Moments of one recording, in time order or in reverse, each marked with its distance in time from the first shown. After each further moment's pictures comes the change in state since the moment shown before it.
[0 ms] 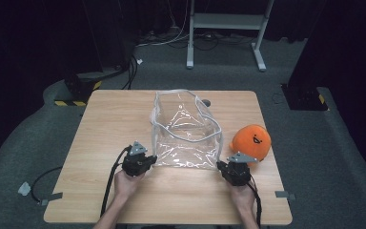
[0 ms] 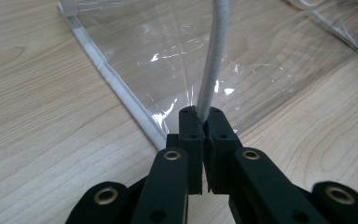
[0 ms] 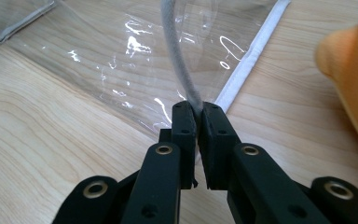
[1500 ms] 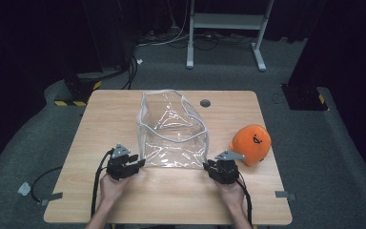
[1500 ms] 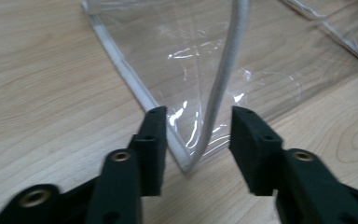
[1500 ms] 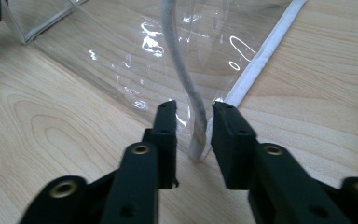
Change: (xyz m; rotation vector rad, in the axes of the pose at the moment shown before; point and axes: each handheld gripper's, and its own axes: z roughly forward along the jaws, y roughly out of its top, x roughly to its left) left arm 0.027 -0.023 -0.034 -0.043 0.069 -0.086; right arm 0.024 0.013 0.015 0.007 0.095 -0.012
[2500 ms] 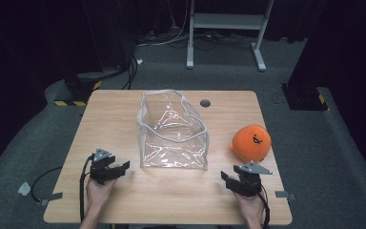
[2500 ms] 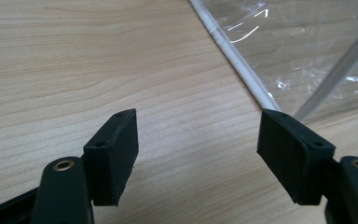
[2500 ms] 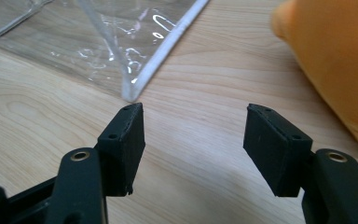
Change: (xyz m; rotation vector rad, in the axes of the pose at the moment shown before) left arm 0.039 -0.030 -0.015 -0.003 0.157 -0.123; right arm -0.030 -0.046 -0.053 -0.077 -0.128 0.096
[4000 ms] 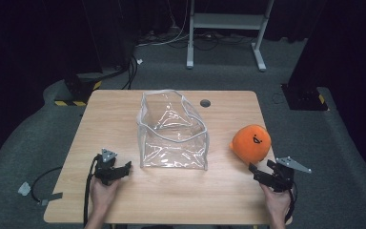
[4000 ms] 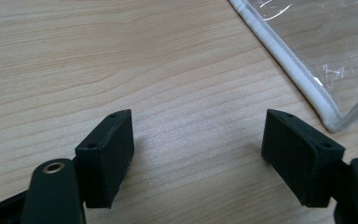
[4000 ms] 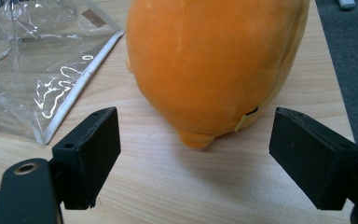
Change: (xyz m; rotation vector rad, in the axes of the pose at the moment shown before) left arm -0.006 -0.005 0.018 0.034 0.114 0.071; right arm -0.076 0.007 -0.039 -0.087 -0.106 0.190
